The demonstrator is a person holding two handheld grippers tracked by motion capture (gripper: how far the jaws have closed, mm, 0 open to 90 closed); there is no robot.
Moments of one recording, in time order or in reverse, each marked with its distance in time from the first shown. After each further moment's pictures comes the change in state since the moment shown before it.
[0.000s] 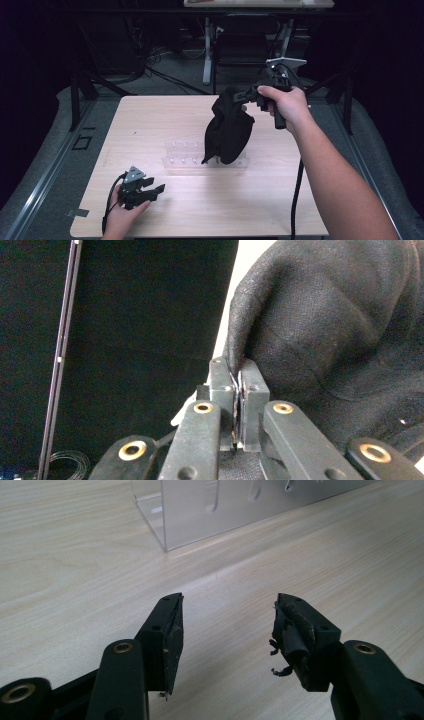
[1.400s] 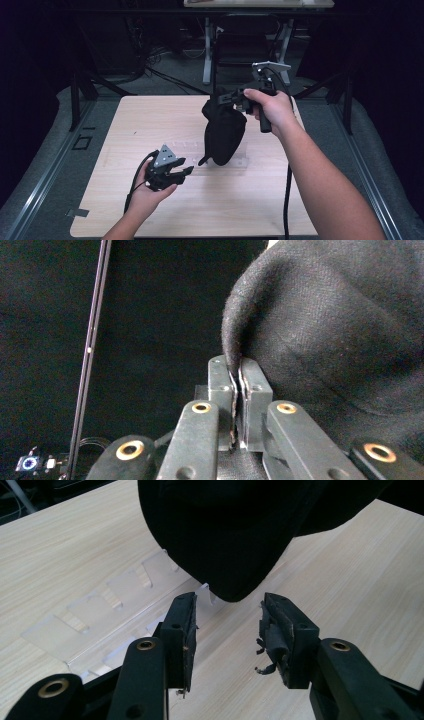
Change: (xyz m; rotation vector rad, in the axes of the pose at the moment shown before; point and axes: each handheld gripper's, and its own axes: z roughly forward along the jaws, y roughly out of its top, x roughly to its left) left arm -0.077 0.094 0.000 -0.100 -0.091 0.256; right arm 0.009 -0.006 0.030 0.029 0.110 -0.008
